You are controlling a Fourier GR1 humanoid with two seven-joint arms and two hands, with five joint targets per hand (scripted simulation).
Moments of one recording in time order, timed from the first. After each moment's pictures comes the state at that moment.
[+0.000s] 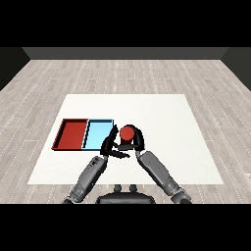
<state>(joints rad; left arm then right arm) -0.28 0.00 -0.39 -1.22 0.24 0.18 -0.34 -0.42 0.00 0.51 -1.34 -0.22 -0.53 -0.28</state>
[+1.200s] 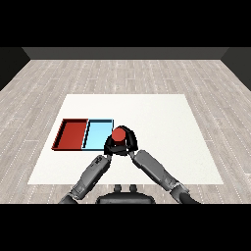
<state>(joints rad) -0.33 0.01 -0.48 -1.19 0.31 0.42 -0.34 -0.53 -0.01 0.64 -1.25 -0.37 -0.60 -0.35</state>
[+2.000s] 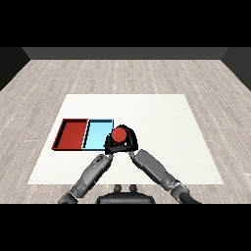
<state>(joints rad) -0.37 0.02 -0.51 -1.20 0.28 0.64 -0.30 -0.54 -0.01 0.65 -1.29 -0.43 -0.62 -0.36</state>
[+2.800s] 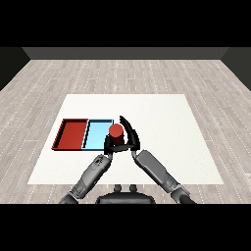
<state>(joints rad) -0.35 0.00 -0.49 -1.21 0.23 0.65 -0.29 -0.49 0.00 0.58 -1.32 -0.29 -0.56 -0.28</state>
